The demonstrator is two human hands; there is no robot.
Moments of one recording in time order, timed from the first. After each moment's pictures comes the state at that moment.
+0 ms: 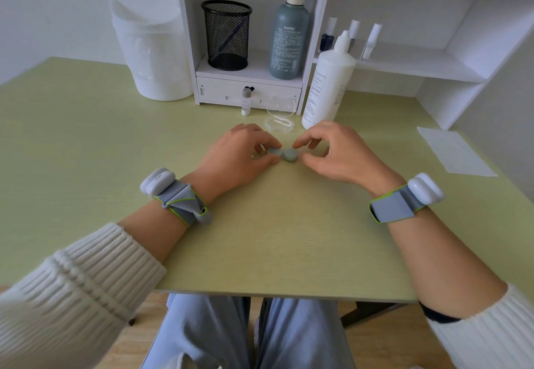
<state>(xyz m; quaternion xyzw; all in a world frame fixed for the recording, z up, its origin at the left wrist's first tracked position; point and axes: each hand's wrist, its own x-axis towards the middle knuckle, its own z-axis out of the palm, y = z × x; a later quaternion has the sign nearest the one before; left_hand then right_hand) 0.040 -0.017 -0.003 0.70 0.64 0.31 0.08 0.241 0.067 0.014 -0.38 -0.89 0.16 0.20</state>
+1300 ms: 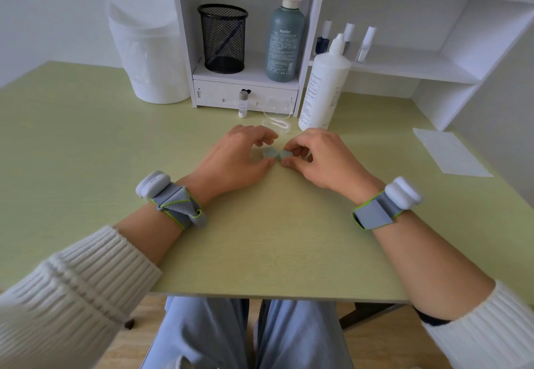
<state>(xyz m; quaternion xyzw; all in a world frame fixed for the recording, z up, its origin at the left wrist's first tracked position) 0.043 -0.018 -0.002 0.70 0.64 0.32 0.09 0.226 0.061 0.005 -0.35 -0.90 0.11 0.22</state>
